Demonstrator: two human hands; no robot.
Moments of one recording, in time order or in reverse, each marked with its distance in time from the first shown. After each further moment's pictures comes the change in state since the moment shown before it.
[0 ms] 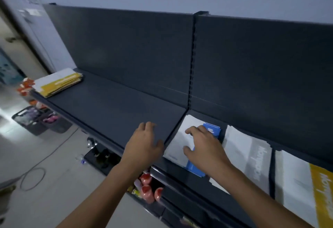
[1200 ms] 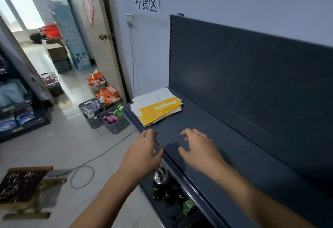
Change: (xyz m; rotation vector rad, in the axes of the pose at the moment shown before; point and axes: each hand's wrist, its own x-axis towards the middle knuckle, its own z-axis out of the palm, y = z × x) left_hand 0.164 -0.448 -0.218 -0.010 0.211 -0.207; right_hand 0.326 -0.432 0.207 -0.082 -0.193 -0.320
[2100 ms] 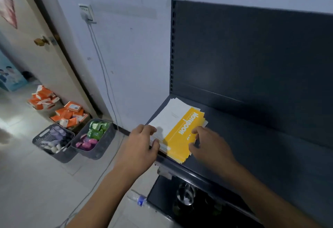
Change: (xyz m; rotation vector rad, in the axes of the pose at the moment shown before) left_hand 0.223 -0.196 -0.036 -0.044 -0.142 0.333; right_hand 0.181 -0.105 0.067 0.063 0.125 0.451
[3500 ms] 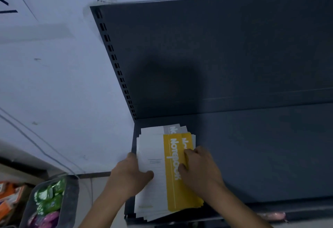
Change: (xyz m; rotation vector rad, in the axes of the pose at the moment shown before) left_hand 0.161 -0.037 0.022 0.057 -0.734 -0.122; right_hand 0.067 -0.034 0.054 0.208 0.178 0.525
